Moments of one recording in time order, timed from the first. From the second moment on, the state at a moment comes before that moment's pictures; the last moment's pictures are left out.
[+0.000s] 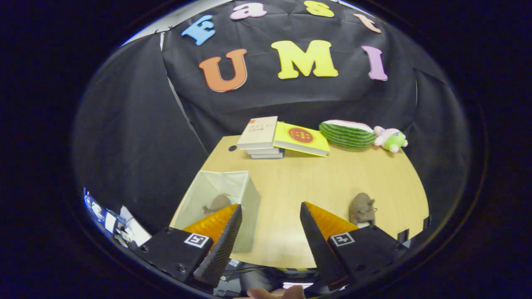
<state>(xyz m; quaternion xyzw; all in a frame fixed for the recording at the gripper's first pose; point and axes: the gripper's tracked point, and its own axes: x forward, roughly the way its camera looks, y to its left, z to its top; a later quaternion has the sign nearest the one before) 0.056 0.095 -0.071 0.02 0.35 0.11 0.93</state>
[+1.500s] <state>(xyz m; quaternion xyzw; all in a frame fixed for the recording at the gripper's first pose) 0.075 -0.153 -0.311 0.11 0.61 0.01 0.78</state>
